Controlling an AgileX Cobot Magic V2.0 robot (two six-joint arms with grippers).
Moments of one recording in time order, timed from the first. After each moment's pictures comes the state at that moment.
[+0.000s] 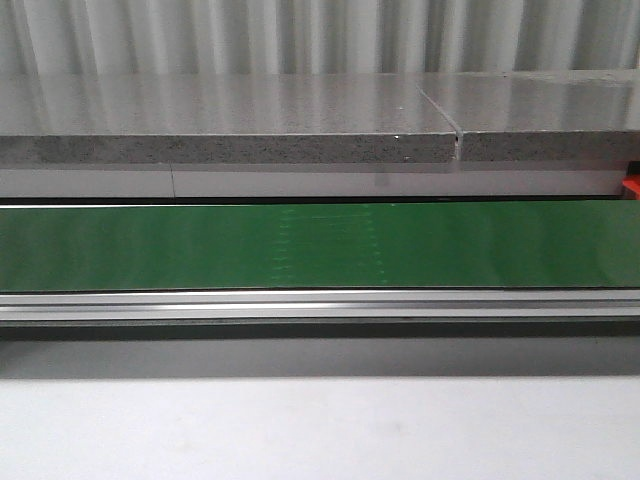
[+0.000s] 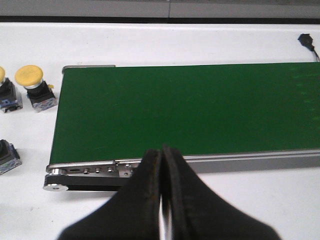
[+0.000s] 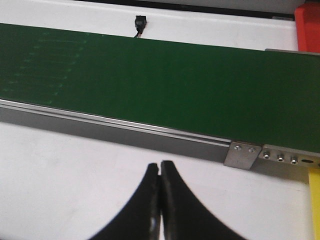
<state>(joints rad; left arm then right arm) -0.12 0.69 -0.74 0.02 0.77 -0.08 0.17 0.43 -0.51 0.07 0.70 0.00</state>
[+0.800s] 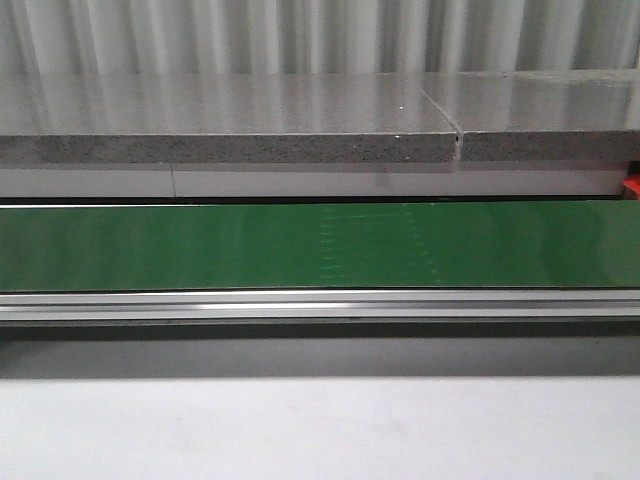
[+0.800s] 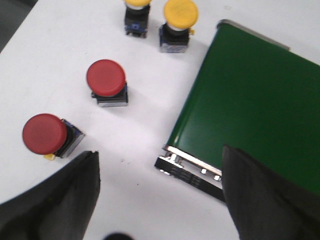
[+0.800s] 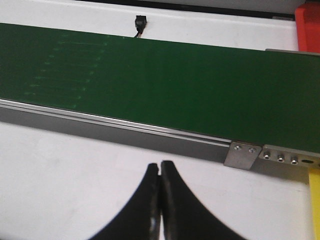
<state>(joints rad) 0.36 1.17 -0.93 -0.02 0.85 -0.08 0.17 0.43 -0.51 0.07 0.70 0.00</state>
